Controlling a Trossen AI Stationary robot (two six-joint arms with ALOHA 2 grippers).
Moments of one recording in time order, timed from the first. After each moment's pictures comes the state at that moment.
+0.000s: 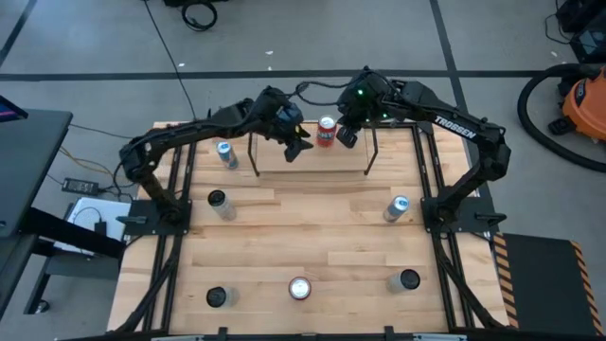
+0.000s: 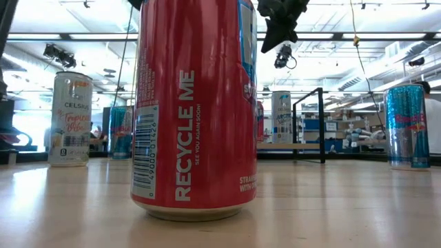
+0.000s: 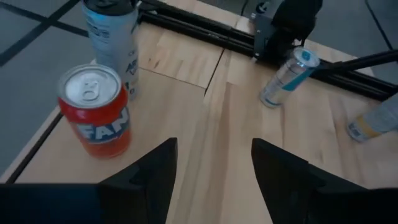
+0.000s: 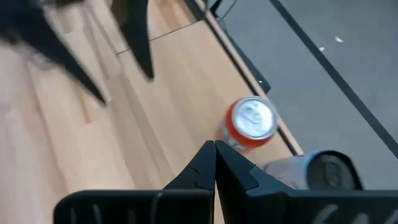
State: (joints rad) left arm 0.48 1.67 1.45 -0.39 0.33 -0.02; right arm -0.45 1.55 1.72 -1.02 0.03 0.00
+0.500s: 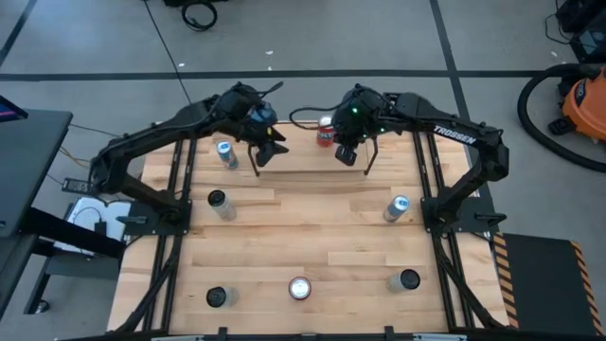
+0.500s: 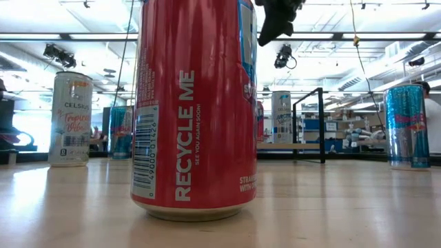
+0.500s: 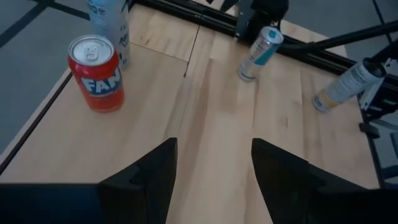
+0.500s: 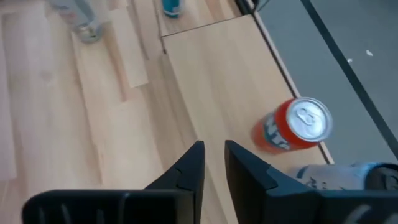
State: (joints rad) left arm 0.46 1.43 1.45 -0.69 0.32 -0.01; right arm -0.31 1.55 1.72 -1.06 0.03 -0.01
